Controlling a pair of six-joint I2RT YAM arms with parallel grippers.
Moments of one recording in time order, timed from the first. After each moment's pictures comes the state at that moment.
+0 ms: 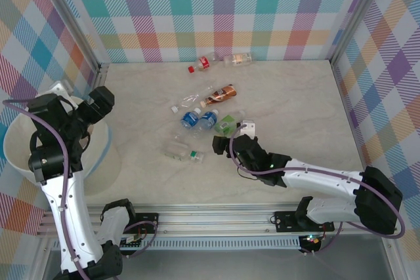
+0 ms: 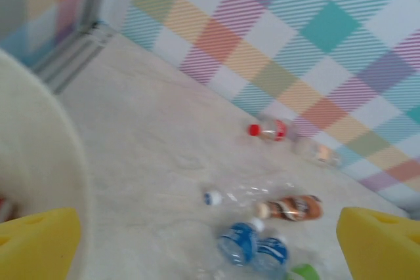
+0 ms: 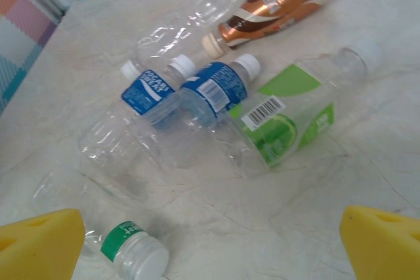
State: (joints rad) left arm 0.31 0.85 1.33 -0.88 0.30 -0.47; right arm 1.01 1.20 0.64 -0.02 0.49 0.77
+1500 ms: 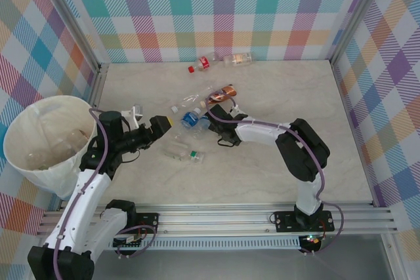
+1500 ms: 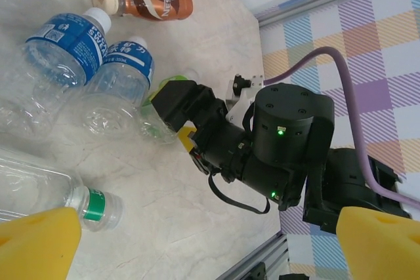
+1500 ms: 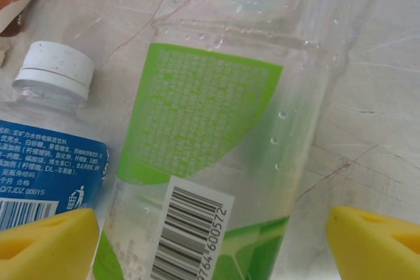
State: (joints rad) left arm -0.14 0.81 0.73 -0.43 0.65 -0.79; right arm 0.79 1.91 1.23 -0.44 0.38 1.20
